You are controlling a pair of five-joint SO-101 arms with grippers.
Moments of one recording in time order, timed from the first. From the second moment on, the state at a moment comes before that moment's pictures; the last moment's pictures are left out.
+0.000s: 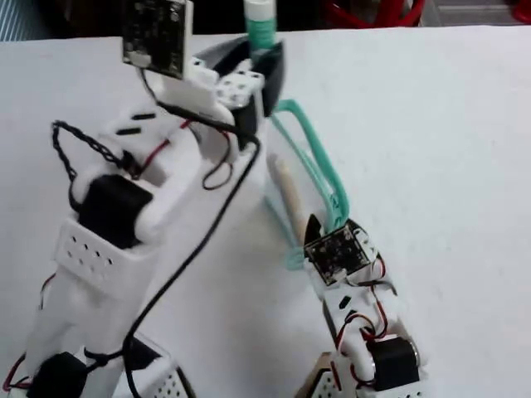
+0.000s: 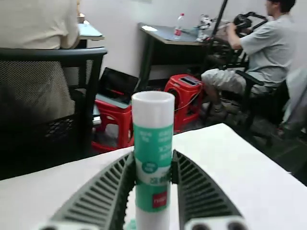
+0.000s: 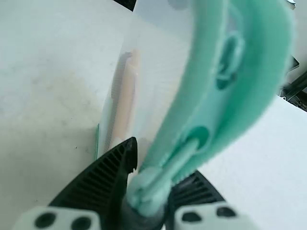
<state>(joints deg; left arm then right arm) 28.0 -27.8 -5.0 49.8 11.3 -17.0 -103.4 86.3 55.2 24.4</state>
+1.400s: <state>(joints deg) 29.0 -30.9 14.8 48.3 21.9 -16.9 -103.4 86.3 55.2 24.4</state>
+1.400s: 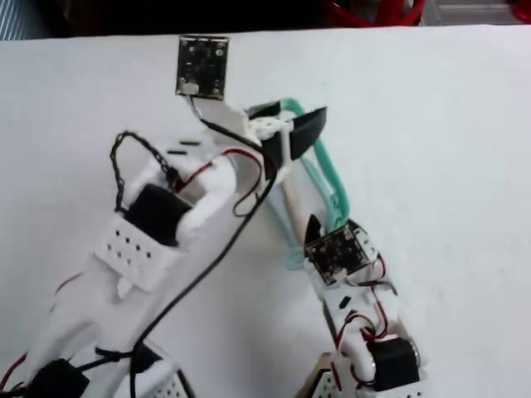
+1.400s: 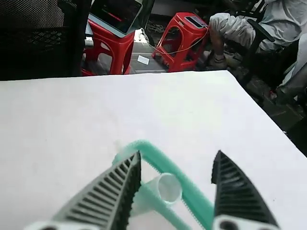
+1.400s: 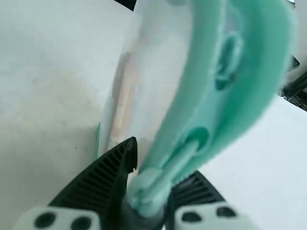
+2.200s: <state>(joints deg) 24.0 -29.0 17.9 49.5 4.3 -16.9 -103.4 86.3 55.2 24.4</state>
